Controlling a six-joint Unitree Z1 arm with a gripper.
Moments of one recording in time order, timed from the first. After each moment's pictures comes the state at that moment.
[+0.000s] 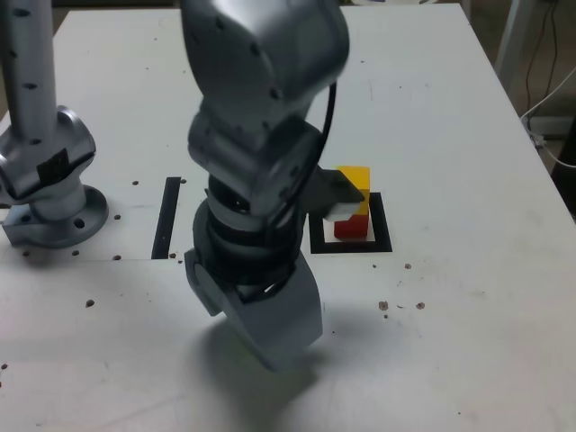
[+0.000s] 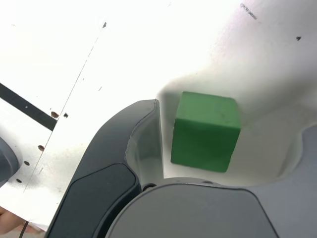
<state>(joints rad) -0.67 2.00 -1.33 1.12 0.08 0.18</state>
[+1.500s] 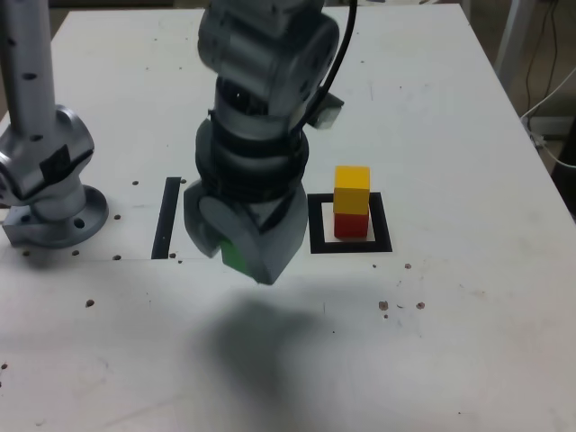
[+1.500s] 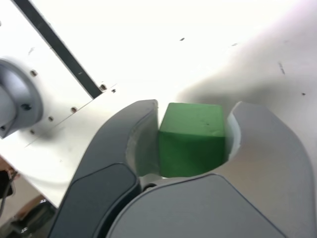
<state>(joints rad) -0.54 1.92 -1.51 1.41 0.07 -0.06</state>
